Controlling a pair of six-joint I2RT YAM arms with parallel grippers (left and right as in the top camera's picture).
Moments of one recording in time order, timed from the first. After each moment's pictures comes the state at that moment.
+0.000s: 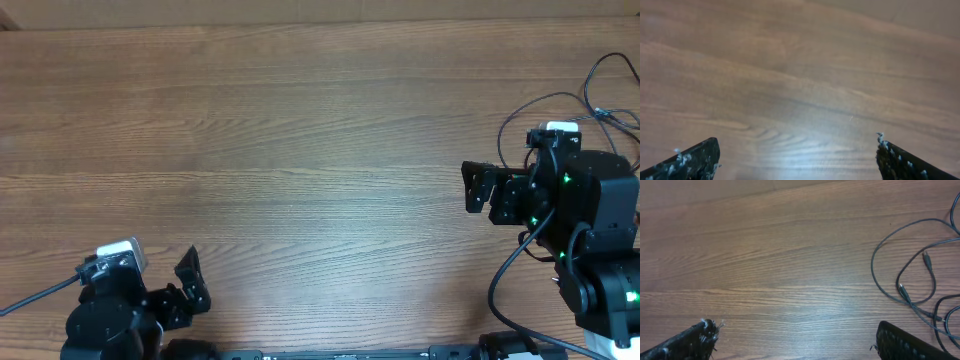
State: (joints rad) left arm -0.12 0.42 1.03 -1.23 -0.15 -0.33; right arm 0.10 0.90 1.19 -0.99 -0.06 0.17
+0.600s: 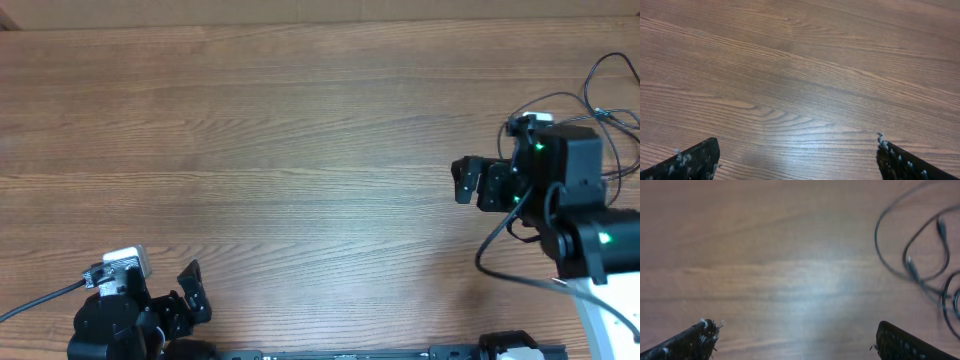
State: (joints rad) left arm -0.12 0.42 1.03 -1.31 -0.15 -0.33; right arm 0.10 1.06 1.19 -1.03 -0.06 0.17
